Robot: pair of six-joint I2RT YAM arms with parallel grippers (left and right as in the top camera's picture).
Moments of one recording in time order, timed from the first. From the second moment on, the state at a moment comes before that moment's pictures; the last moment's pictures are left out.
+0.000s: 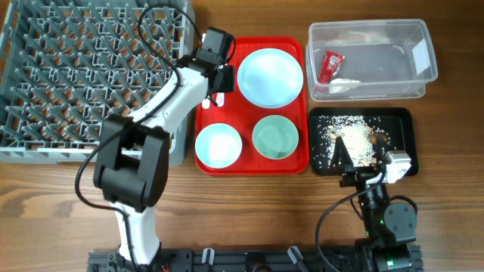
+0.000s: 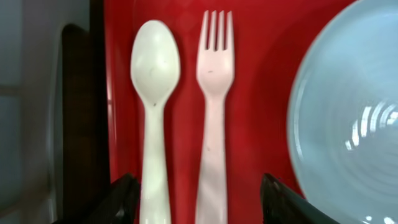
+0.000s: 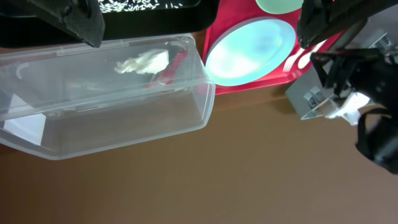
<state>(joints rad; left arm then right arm) -0.39 2.06 1.52 -0.57 -0.14 -0.31 0.14 0.02 0.01 0.01 0.03 0.26</state>
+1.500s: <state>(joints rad) -0.37 2.16 1.52 -0.48 -0.21 -0.35 0.14 0.02 0.01 0.01 0.03 0.26</state>
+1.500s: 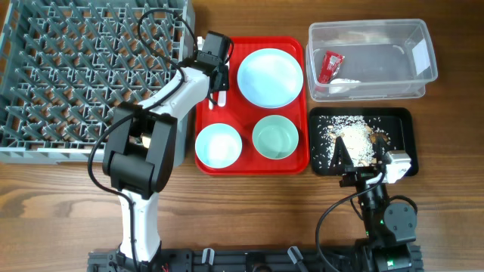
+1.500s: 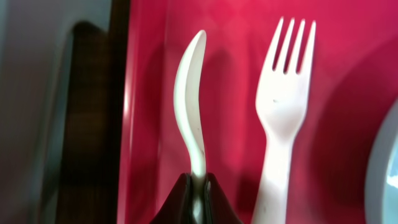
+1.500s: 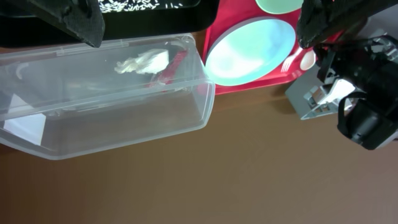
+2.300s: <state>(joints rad) -0.21 1.84 1.51 -0.72 -0.29 -0.17 0.14 0.02 0.01 0.01 0.03 0.26</state>
